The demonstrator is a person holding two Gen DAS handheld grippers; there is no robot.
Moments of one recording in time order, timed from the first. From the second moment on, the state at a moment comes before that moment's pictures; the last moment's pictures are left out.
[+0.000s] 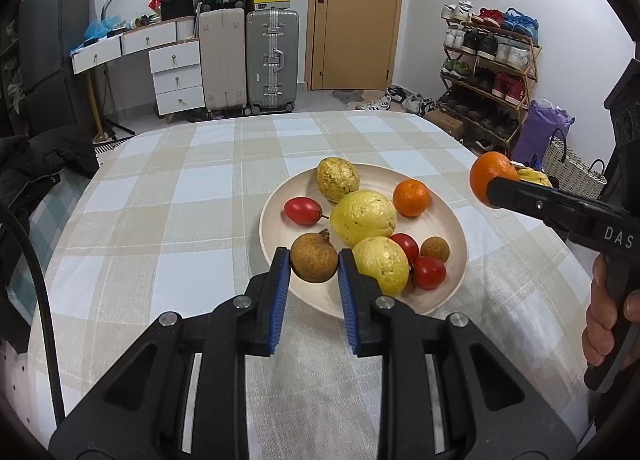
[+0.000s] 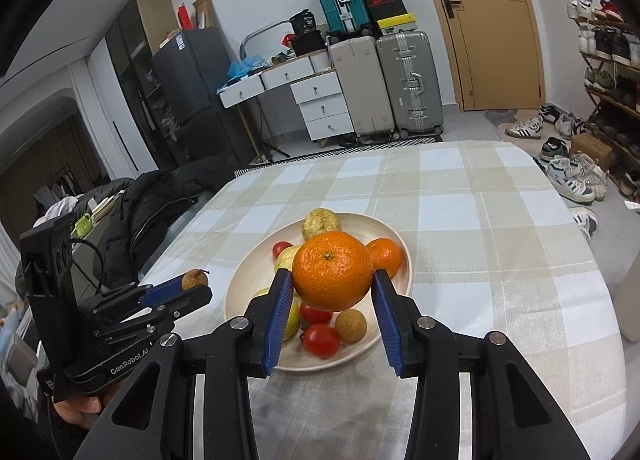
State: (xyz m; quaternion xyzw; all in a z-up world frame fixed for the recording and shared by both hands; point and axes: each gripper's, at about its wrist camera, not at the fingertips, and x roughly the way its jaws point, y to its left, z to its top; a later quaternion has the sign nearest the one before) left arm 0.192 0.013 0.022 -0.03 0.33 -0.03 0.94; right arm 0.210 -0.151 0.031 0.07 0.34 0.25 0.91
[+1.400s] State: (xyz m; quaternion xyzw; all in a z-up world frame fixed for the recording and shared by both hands) left arm 0.276 0.013 -0.028 -0.01 0.39 -0.02 0.92; right arm 0.265 -0.131 -0.024 0.02 0.41 0.25 0.88
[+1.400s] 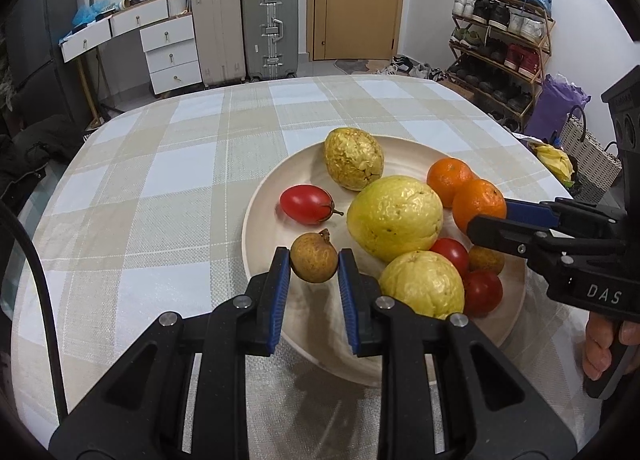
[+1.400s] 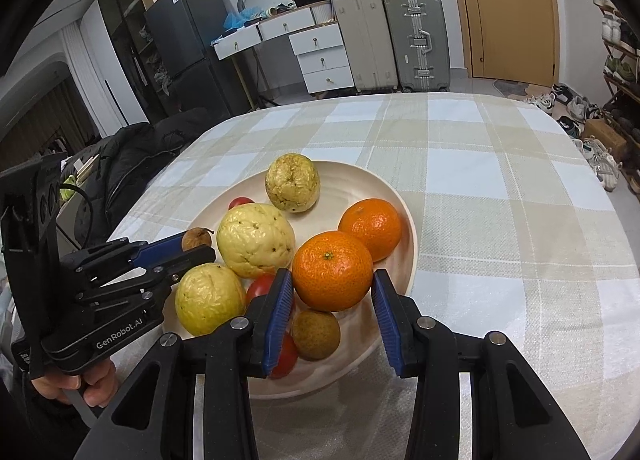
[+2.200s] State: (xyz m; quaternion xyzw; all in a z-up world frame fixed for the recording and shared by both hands) left arm 0.232 0.016 -0.008 -0.02 0.34 0.00 0.94; right arm 0.216 -0.136 -0.002 -0.01 0.36 0.23 0.90
